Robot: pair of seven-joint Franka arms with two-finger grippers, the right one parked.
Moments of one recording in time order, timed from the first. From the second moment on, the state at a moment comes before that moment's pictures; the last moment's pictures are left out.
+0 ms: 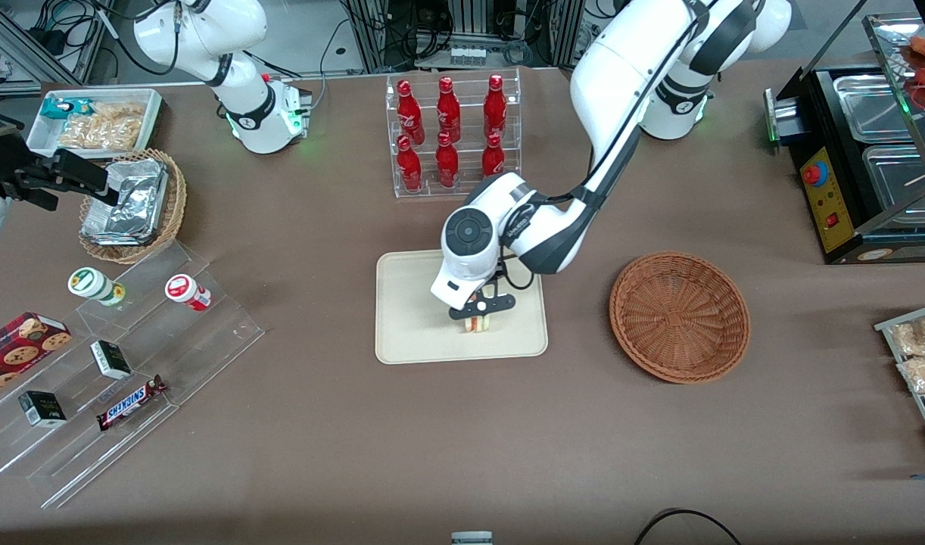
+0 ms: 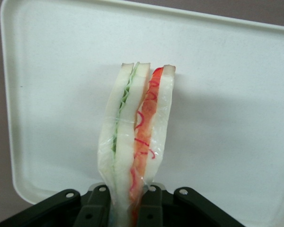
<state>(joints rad) -0.66 0.78 -0.16 -1.36 0.02 2.03 -1.00</state>
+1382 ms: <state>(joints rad) -0.68 0.73 -0.15 -1.28 0.02 2.04 -1.01</state>
